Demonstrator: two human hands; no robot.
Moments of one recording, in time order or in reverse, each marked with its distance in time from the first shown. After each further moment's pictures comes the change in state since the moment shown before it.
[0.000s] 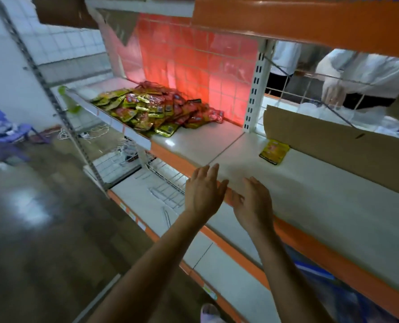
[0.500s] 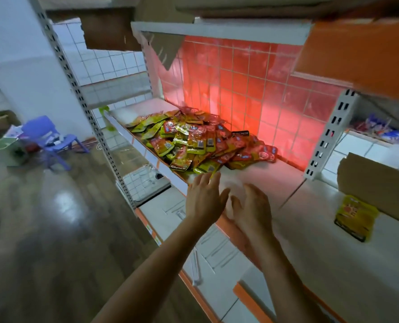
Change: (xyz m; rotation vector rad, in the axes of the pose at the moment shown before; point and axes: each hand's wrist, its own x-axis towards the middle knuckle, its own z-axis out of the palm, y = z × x) left_hand 0.148 -0.130 -0.021 0.142 0.025 -0.102; right_hand 0.159 -0.103 0.108 0.164 -0.086 -0.009
